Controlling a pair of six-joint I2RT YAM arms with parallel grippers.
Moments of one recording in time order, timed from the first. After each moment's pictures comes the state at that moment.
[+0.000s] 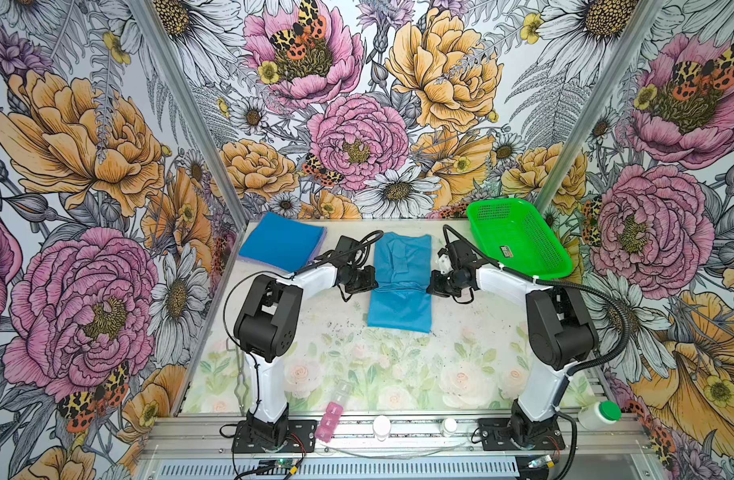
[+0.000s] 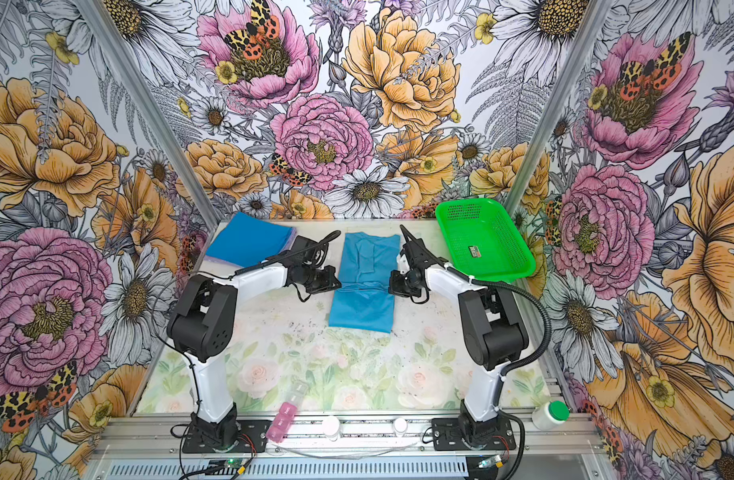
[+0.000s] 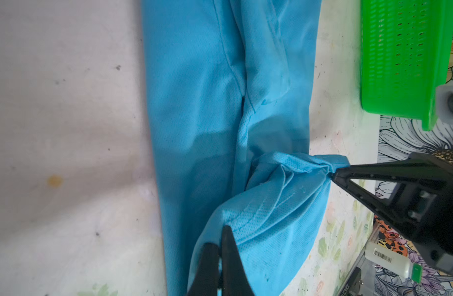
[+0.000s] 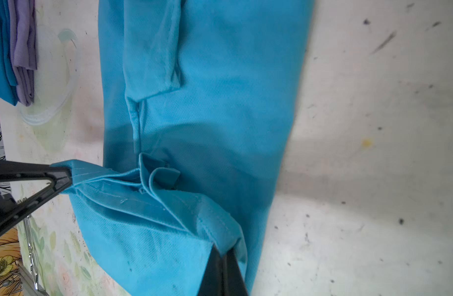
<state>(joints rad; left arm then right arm) -0.40 1.97 1.35 -0.38 0.45 -0.49 0.28 1.86 1.24 -0.50 -0.38 0.40</state>
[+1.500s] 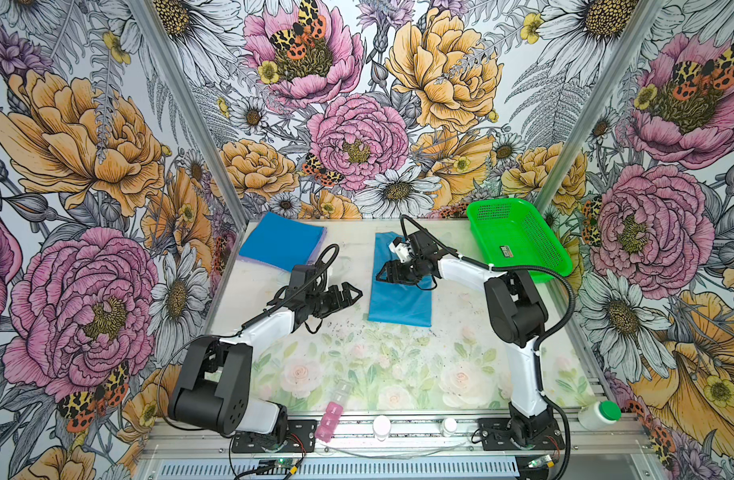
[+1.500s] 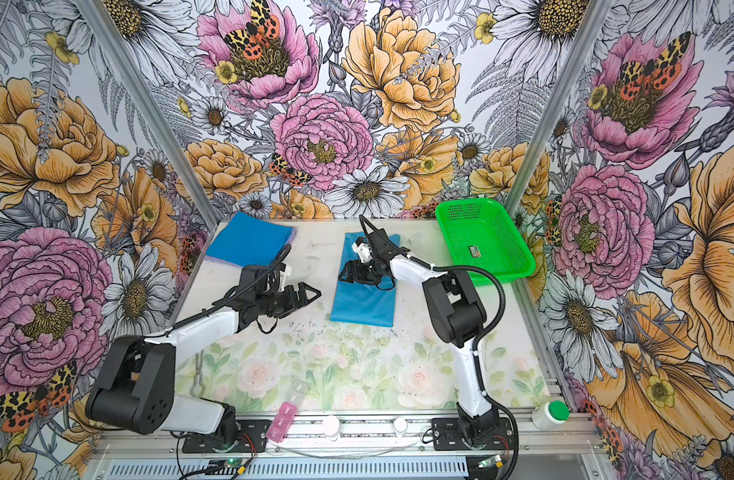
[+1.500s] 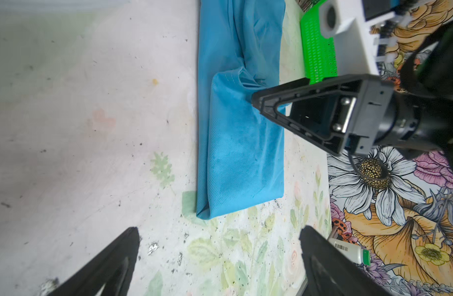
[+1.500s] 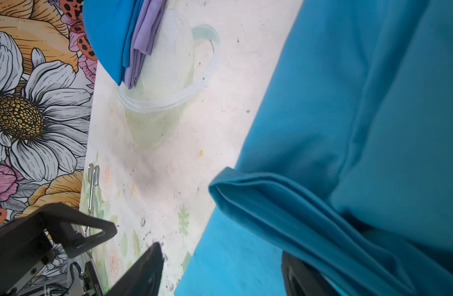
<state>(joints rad) -0.24 1.40 0.71 -0.07 0.54 -0.60 0.46 2.19 1.63 -0.39 -0.59 0.40</state>
